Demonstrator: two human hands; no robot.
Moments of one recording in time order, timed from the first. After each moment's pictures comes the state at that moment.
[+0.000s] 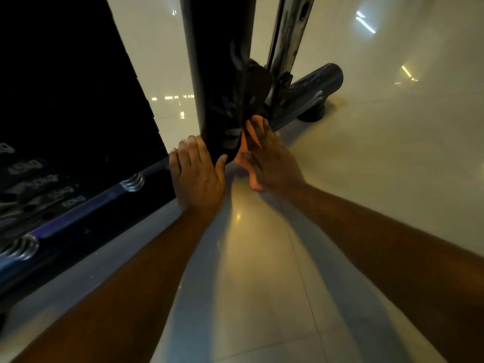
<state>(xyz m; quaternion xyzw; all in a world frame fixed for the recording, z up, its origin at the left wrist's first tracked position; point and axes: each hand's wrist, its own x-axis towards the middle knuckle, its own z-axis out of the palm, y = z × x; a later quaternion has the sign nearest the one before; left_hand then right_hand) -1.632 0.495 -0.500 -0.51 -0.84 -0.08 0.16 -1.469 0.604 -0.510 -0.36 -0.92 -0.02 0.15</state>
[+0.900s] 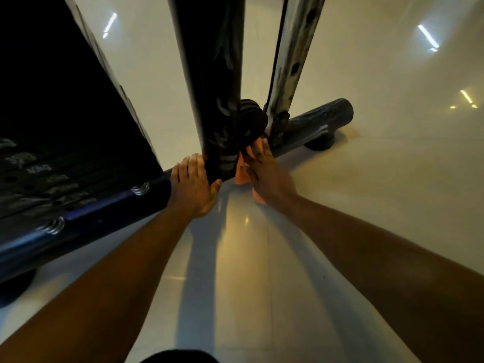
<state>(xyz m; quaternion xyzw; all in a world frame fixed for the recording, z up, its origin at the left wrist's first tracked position) -1.648 0.504 -0.491 -0.54 -0.84 -0.06 -0.03 -1.461 0.636 -0.460 -0.31 -0.93 0.15 0.10</state>
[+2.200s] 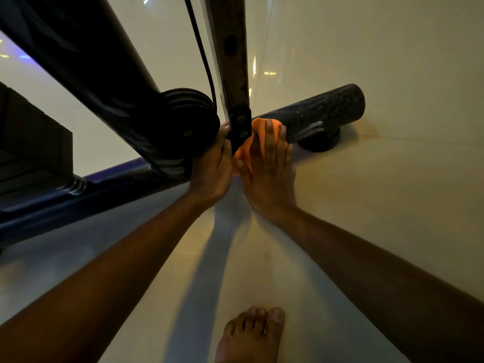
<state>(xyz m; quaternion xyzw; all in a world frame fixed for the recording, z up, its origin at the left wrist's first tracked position) -1.536 0.640 -0.478 -0.44 -0.76 -0.46 -0.16 -1.407 0.712 -0.523 -0.36 -0.89 0.08 0.25</state>
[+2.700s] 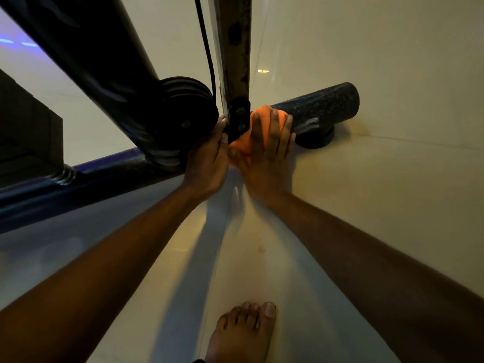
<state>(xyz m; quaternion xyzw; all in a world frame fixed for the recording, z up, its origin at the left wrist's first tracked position) -1.542 0.641 -0.486 -0.46 -0.76 -0.43 -0.16 -1.415 0.728 -0.522 -0.41 -0.88 0.03 0.23</state>
